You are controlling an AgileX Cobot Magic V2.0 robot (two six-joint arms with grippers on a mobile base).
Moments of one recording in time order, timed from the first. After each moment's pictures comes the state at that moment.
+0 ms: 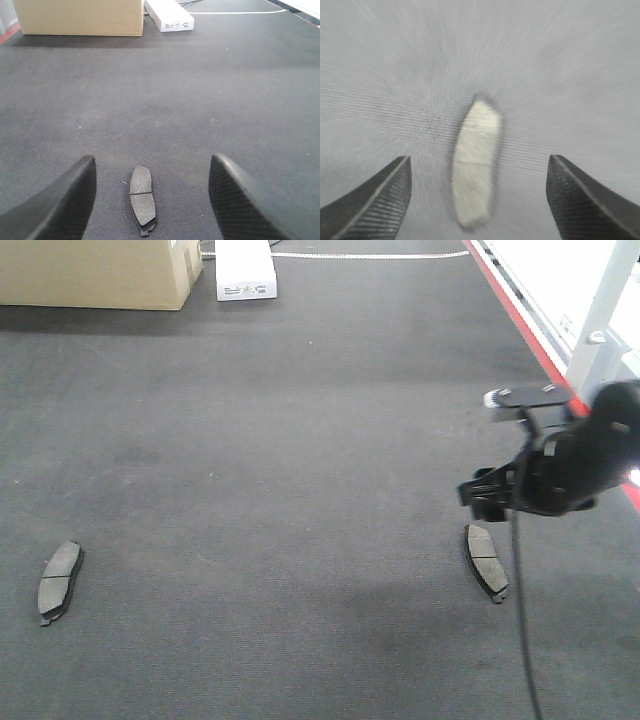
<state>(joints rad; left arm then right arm) -0.05 0.31 -0.37 0.03 0.41 -0.10 0.16 1.56 -1.08 -0.02 0.67 -0.01</state>
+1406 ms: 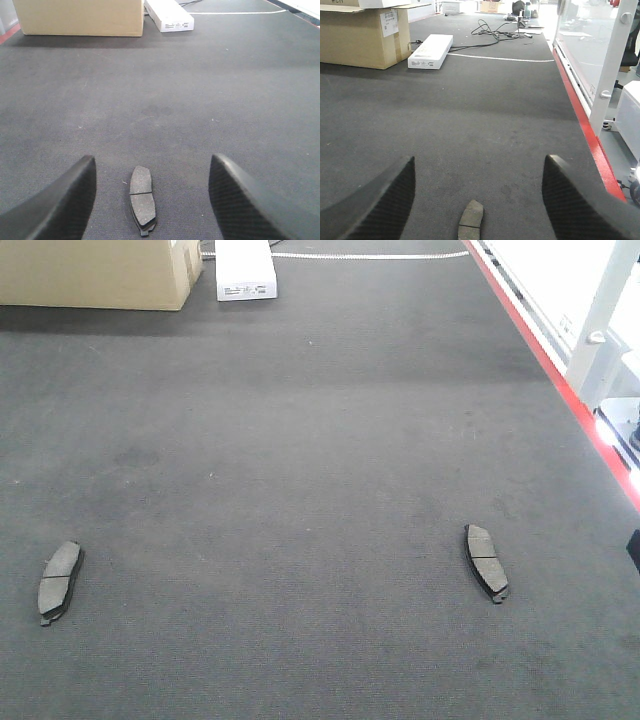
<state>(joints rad) -0.05 0.31 -0.37 0.03 0.41 -0.10 0.16 0.36 -0.36 -0.02 0.21 -0.04</state>
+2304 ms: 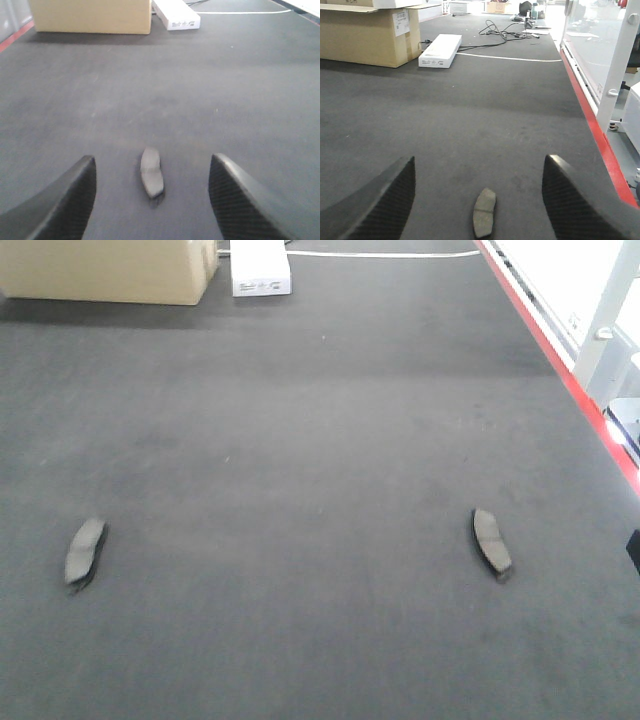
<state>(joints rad) -0.05 0.31 -0.37 0.03 0.41 -0.10 0.16 0.36 -0.36 -0.02 0.21 -0.04</state>
